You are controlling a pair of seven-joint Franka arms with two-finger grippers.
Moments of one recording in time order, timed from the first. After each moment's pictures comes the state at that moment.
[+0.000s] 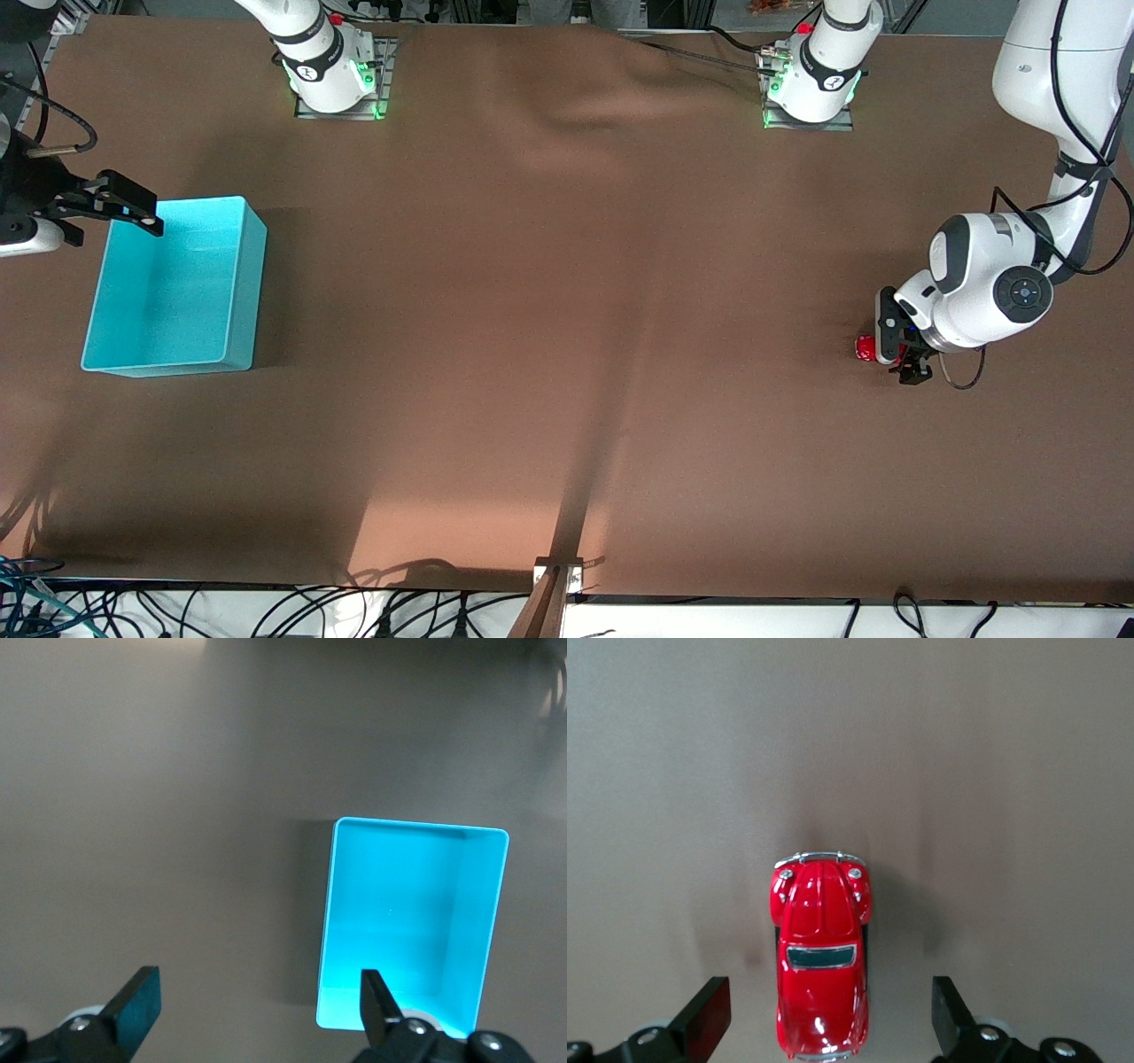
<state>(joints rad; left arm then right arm) 0.17 0.50 -0.04 -2.01 0.16 2.43 1.65 0.09 0.07 -0.09 -1.53 0.01 1.59 -0.14</state>
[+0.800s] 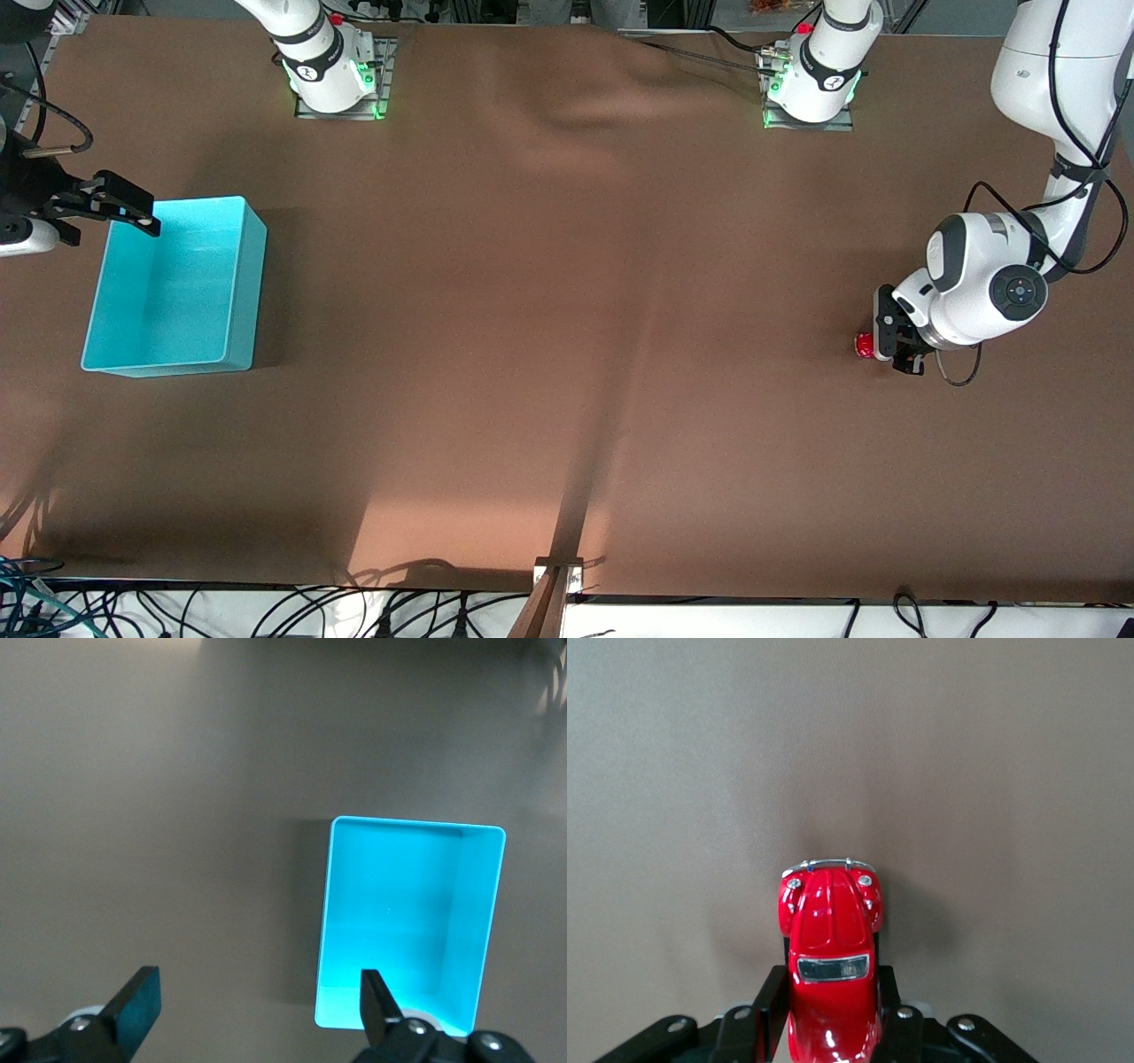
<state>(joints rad) 0.17 0.51 -0.05 -2.01 0.16 2.45 1.66 0.07 0.07 -0.07 -1.53 0.01 1.59 -0.14</state>
